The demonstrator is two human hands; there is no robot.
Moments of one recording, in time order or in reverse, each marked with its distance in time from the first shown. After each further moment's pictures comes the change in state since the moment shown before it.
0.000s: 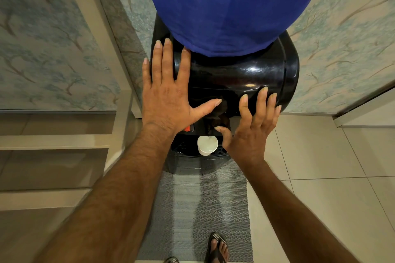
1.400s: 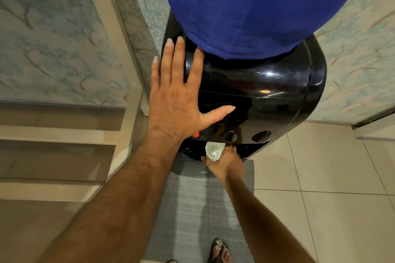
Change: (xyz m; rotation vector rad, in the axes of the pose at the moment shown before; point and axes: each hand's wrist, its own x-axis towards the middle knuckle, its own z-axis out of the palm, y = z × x) left_hand 0.000 -0.001 0.001 -0.002 0.008 0.006; right_hand -0.080 -0.018 0.091 0.154 -0.879 0.591
